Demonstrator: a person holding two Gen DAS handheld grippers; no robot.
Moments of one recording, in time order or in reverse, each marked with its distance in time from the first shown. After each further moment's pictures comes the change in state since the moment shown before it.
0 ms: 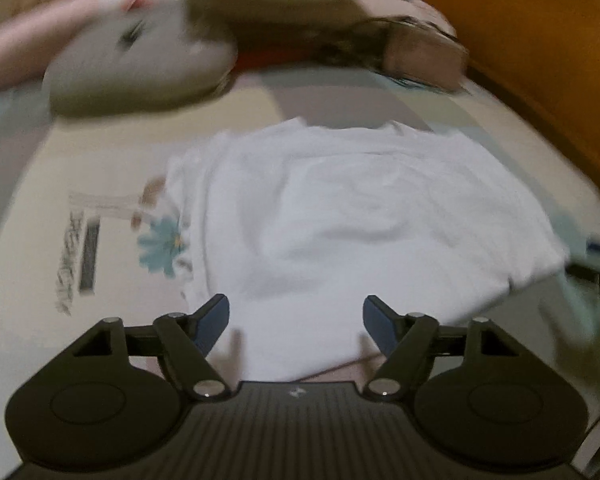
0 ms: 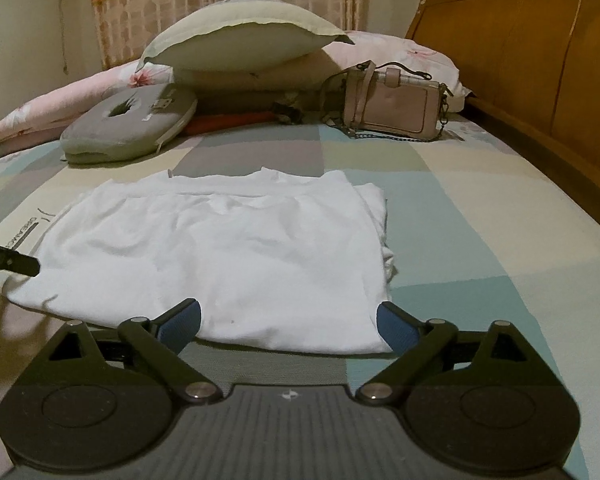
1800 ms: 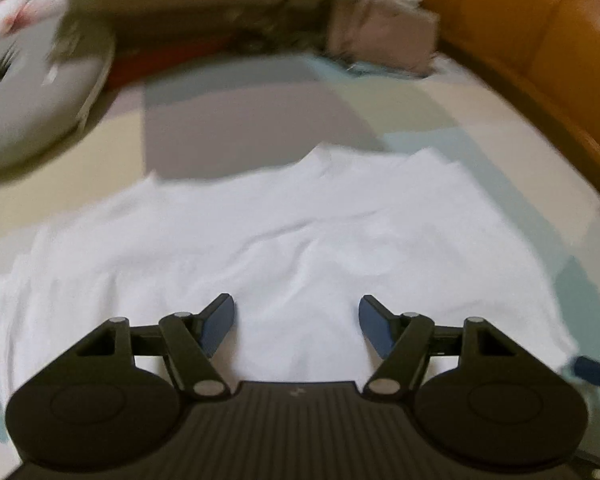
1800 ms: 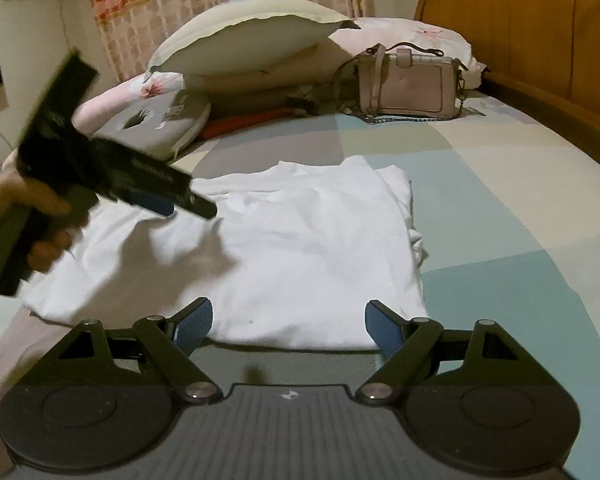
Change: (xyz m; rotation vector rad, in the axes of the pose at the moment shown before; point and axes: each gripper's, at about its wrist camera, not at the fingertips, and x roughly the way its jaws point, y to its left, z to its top) left arm 0.128 -0.067 0.106 -0.027 0.107 -0.105; right arm 0.019 -0.006 -0.002 0.078 0.005 0.107
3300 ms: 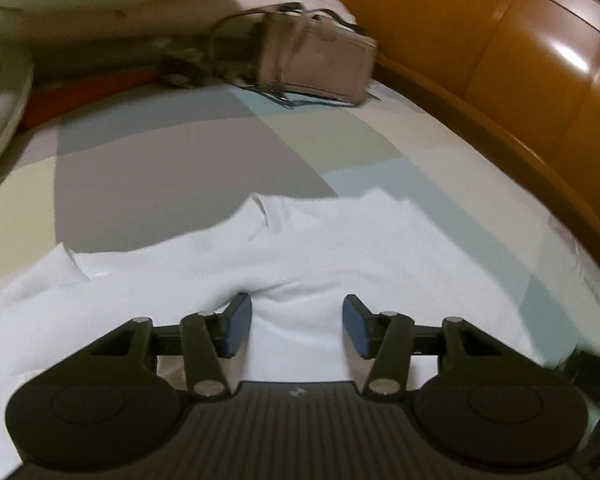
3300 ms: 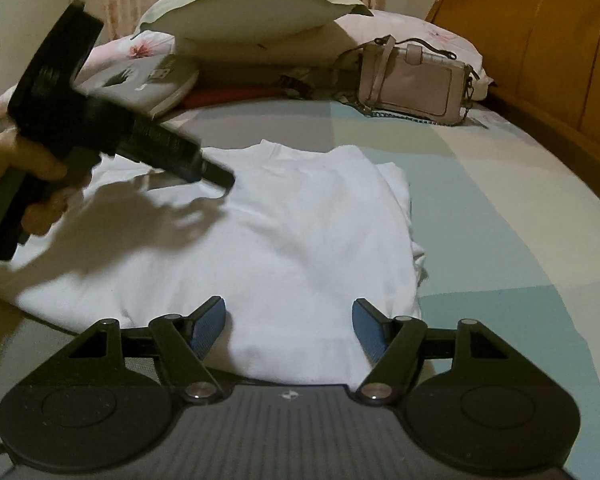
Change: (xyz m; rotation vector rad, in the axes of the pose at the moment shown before) left arm 0.032 0.001 0.030 0.084 -0.109 -0.224; right arm 0.051 0.001 0.005 -0.111 0.045 -0.089
